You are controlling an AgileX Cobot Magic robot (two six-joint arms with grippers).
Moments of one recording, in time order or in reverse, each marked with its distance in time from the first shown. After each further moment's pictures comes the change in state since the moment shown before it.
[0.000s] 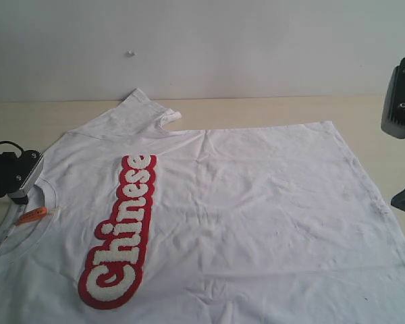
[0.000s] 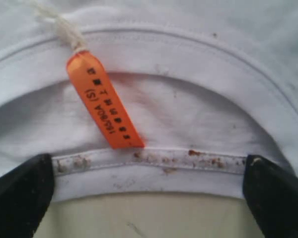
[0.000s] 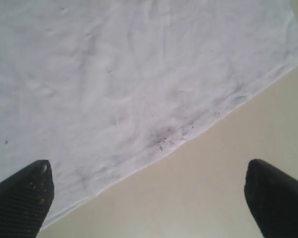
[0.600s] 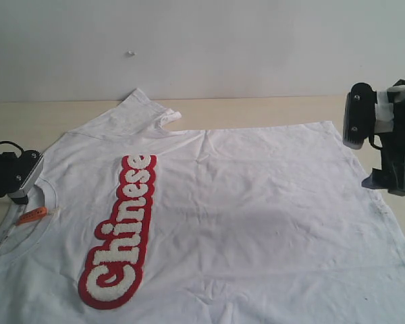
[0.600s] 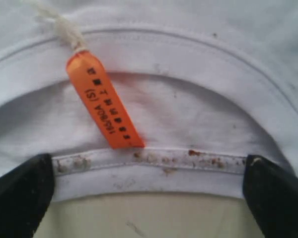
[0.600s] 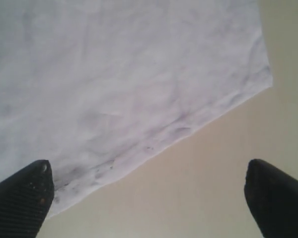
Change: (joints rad) left arm 0.000 0.000 0.000 0.000 0.000 0.000; right arm -0.008 0.351 -0.082 -0.062 -0.374 -0.139
